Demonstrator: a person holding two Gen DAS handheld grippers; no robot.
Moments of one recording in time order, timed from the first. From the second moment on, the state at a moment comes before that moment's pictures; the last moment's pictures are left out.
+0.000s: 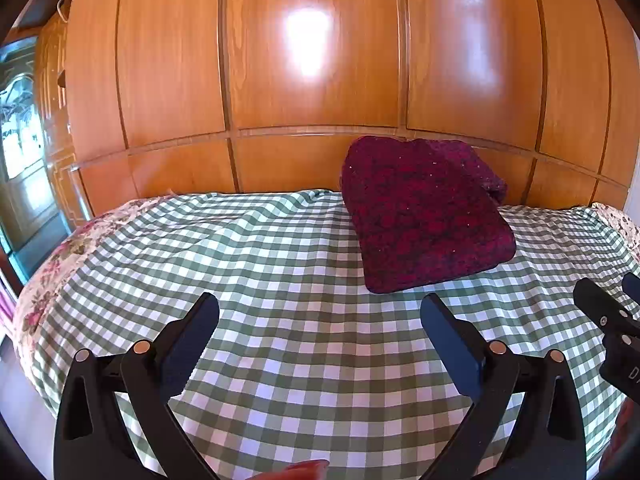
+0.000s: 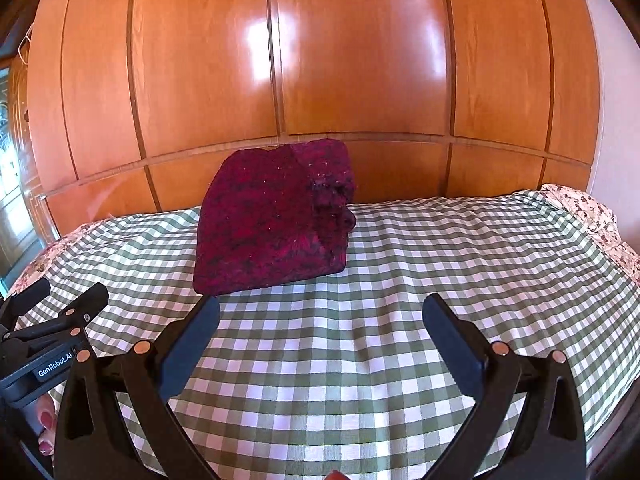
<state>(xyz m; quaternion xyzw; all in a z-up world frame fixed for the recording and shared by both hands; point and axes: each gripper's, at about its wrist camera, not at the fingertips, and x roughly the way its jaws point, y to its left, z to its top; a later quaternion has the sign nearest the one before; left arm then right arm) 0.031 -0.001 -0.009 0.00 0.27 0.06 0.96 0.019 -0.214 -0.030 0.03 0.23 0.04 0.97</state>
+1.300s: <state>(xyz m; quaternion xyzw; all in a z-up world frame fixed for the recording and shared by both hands) 0.036 0.003 -0.015 -0.02 0.29 0.05 0.95 0.022 -0.218 -0.033 0.04 0.24 0.04 0.97</state>
